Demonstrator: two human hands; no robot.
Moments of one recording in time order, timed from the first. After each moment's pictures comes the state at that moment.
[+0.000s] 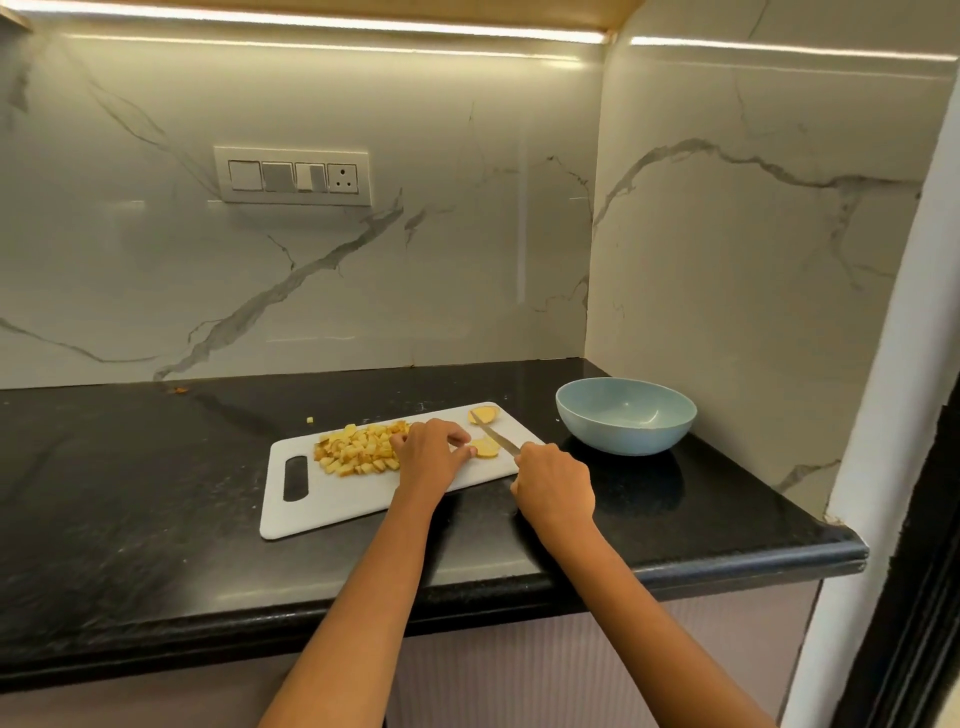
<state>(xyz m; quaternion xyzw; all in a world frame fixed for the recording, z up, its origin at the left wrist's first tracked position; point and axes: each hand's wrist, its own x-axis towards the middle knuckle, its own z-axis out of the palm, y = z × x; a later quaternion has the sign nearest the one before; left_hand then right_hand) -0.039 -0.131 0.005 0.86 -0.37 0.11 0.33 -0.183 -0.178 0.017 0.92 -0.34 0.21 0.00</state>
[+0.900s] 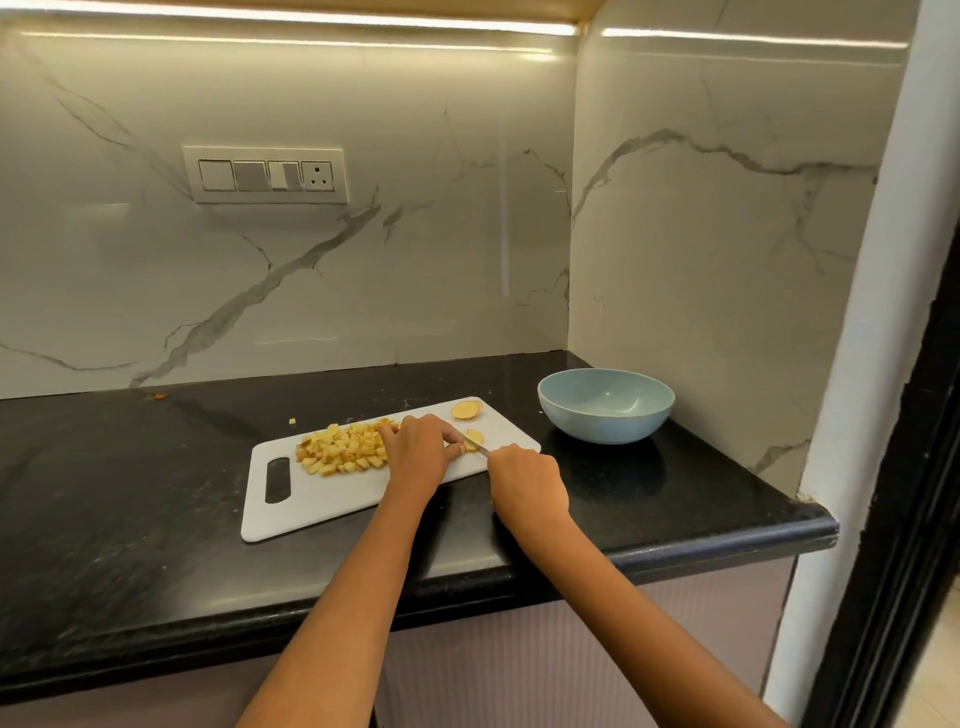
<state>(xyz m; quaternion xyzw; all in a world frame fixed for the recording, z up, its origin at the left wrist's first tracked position) -0.048 -0.133 0.009 0.87 -0.39 0.15 0.25 -0.184 -0.166 0.017 0.94 -0.28 0.16 0.08</state>
